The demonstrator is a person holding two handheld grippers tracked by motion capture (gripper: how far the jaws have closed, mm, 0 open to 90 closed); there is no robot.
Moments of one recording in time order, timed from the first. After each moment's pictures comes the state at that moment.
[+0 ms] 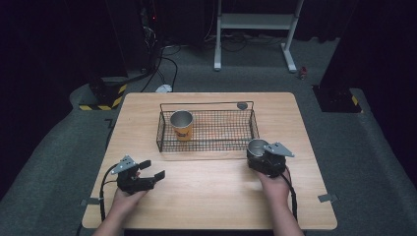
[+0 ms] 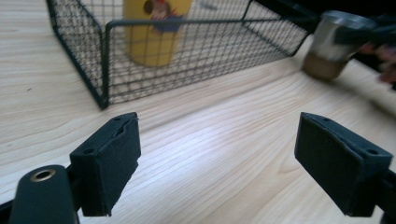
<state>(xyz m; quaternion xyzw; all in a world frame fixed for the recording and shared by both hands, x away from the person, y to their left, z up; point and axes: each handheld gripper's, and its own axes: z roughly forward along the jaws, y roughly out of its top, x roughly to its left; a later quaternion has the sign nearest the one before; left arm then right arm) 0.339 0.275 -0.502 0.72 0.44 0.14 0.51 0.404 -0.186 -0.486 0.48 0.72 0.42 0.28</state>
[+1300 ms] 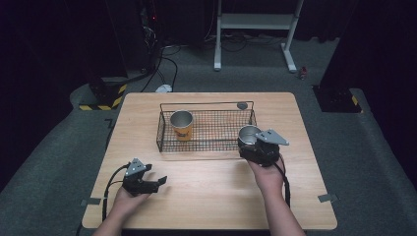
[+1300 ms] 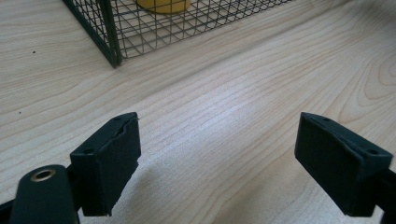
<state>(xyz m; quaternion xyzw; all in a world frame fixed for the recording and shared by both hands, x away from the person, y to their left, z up) 0.345 0.267 -0.524 0.78 0.43 0.17 0.43 0.408 -0.152 -0.427 0.44 0.72 0.45 0.29</state>
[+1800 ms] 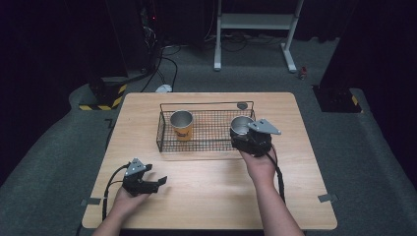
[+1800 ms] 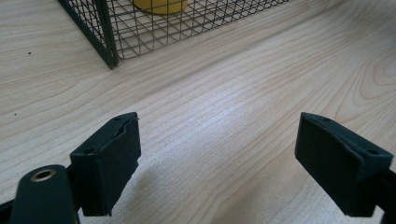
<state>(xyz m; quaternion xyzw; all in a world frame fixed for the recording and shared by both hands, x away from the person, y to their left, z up) 0.346 0.268 -0.524 0.78 0.42 0.16 0.44 0.427 -0.128 -0.409 0.43 0.71 0.47 0.29</state>
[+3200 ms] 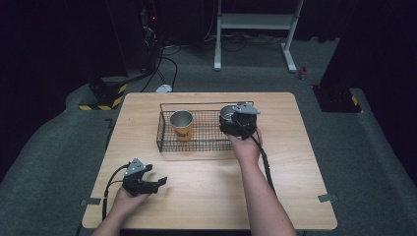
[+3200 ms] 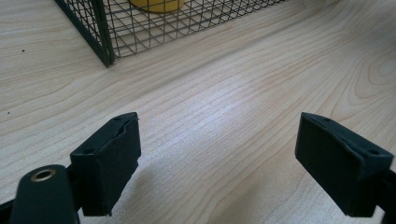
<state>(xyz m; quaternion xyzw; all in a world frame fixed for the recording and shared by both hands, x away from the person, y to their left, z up) 0.346 0.268 -0.524 0.78 0.42 0.16 0.44 0.492 -0.091 -0.416 0.45 0.73 0.43 0.29</state>
